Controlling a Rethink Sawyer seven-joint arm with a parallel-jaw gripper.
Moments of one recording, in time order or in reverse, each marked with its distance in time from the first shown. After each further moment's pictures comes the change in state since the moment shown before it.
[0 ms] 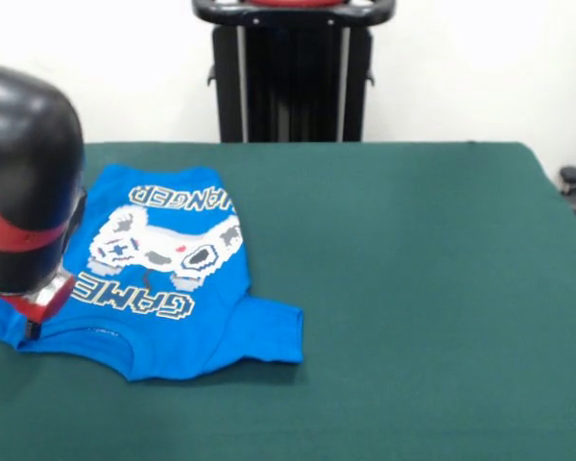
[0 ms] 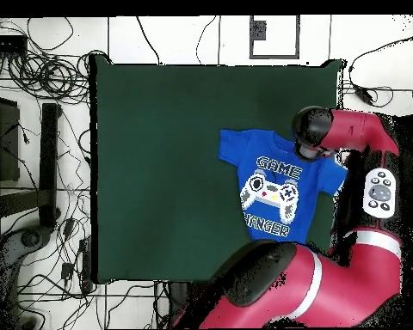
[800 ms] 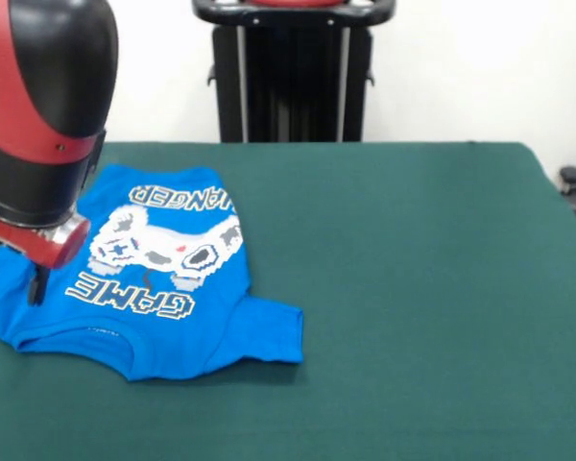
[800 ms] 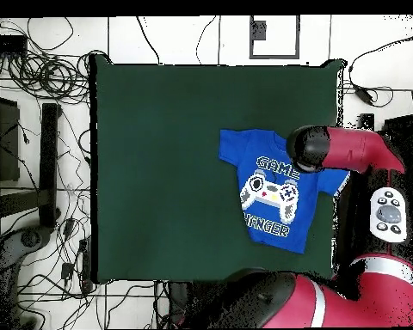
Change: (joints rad) arm 0.033 -0.183 -0.067 0.278 0.033 -0.270 0.001
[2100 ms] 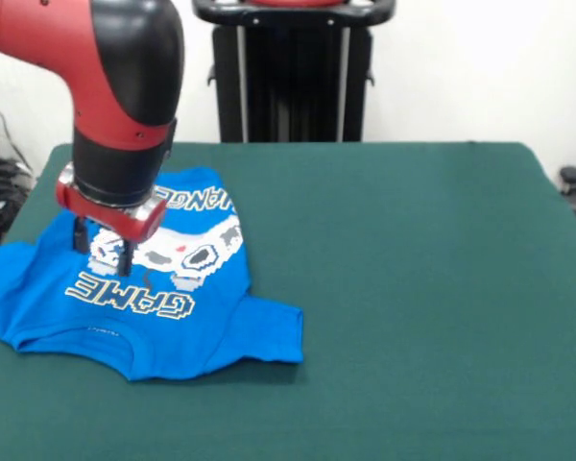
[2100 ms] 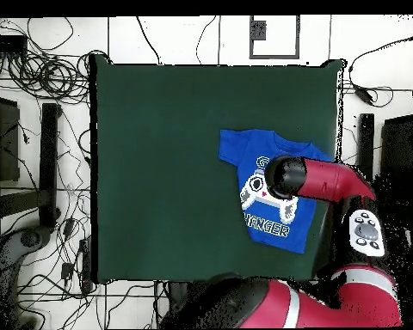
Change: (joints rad) arm 0.061 -0.028 -0.098 0.274 0.180 -0.182 0.008
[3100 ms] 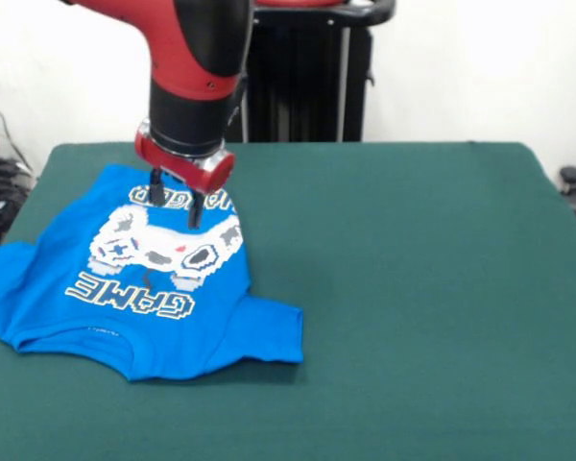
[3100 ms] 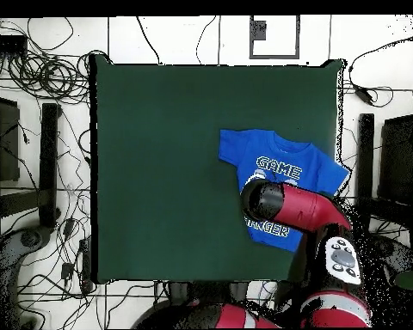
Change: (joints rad) arm 0.100 -0.088 -0.082 0.257 0.180 -0.103 0.049
